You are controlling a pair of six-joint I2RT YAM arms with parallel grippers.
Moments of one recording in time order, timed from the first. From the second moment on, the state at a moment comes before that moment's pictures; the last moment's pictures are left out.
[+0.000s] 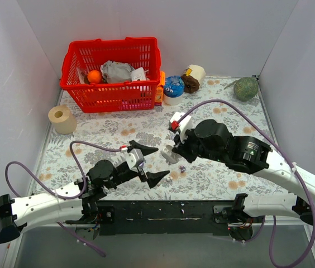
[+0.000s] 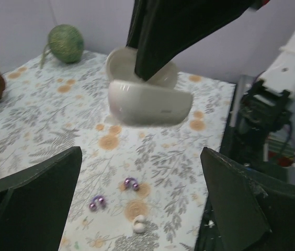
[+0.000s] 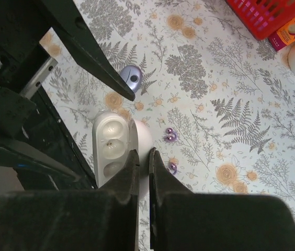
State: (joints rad) left arm -1.14 0.73 0.39 0.45 -0.06 0.01; right arm 1.16 1.08 1.34 -0.79 0.14 0.06
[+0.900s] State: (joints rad) left arm -0.88 0.91 0.54 0.46 0.75 -0.27; right arm 1.29 1.06 1.33 -0.78 0.11 -0.19
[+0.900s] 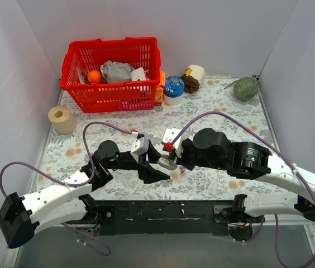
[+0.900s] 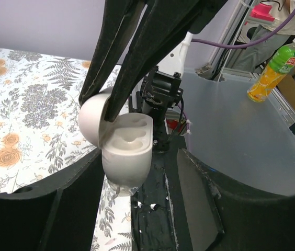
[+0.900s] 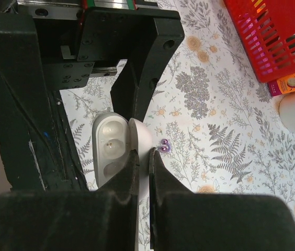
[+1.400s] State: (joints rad) left arm -0.88 0.93 0.54 0.50 0.74 -0.28; right arm 1.30 1.07 1.31 -0.74 0.14 -0.19
